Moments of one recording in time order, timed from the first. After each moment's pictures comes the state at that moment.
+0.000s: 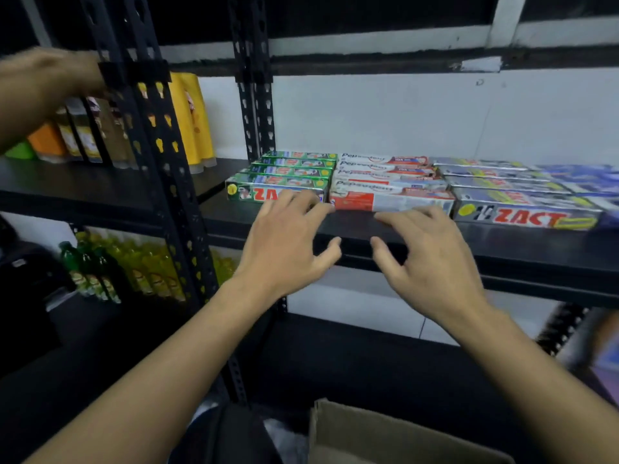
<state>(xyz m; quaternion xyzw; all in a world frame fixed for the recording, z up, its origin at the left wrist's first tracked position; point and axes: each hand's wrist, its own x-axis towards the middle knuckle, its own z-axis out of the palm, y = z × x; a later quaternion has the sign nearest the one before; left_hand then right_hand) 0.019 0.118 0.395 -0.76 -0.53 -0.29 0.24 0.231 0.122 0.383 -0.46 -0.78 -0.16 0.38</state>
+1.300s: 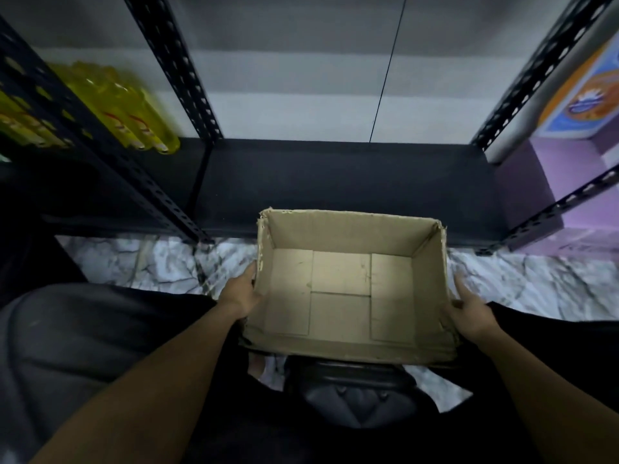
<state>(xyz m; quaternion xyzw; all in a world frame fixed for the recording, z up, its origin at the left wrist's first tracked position) 0.027 0.008 -0.024 -0.58 -0.72 0.00 -0.39 0.467 -0.051 -0.024 -0.79 -0.49 0.37 0.07</state>
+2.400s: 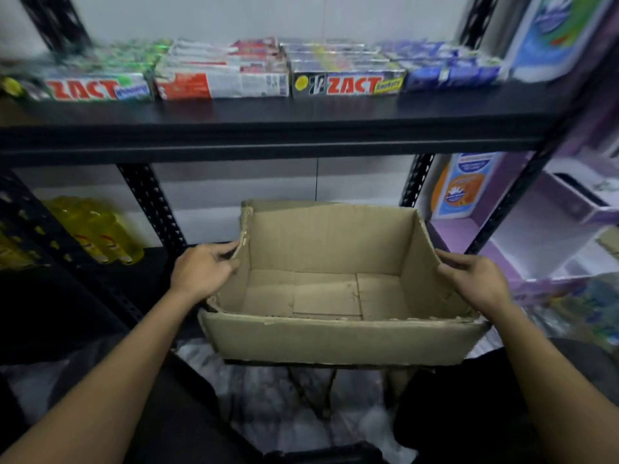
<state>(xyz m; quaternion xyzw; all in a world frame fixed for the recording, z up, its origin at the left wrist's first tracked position) 0.081 0.091 0.205 -0.67 -0.68 -0.21 -0.24 0.525 -0.009 0.179 -0.81 -0.48 0.16 0.30</state>
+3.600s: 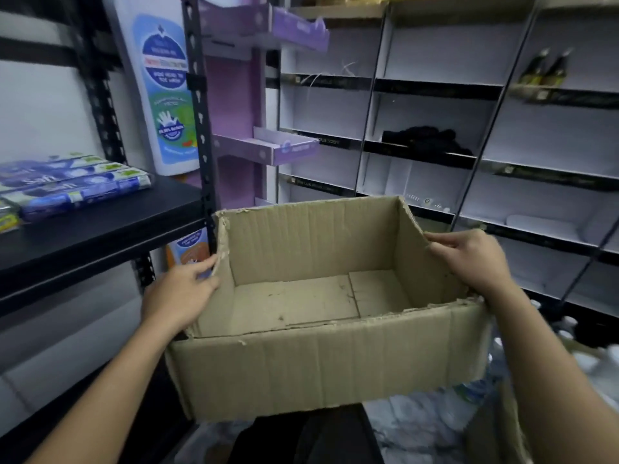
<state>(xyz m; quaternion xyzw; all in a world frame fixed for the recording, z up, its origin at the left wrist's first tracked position) 0.463 0.033 0.326 -0.89 -0.33 -0.19 -0.26 0.672 -0.339 0.375 -0.92 -0.16 -0.16 0.32</state>
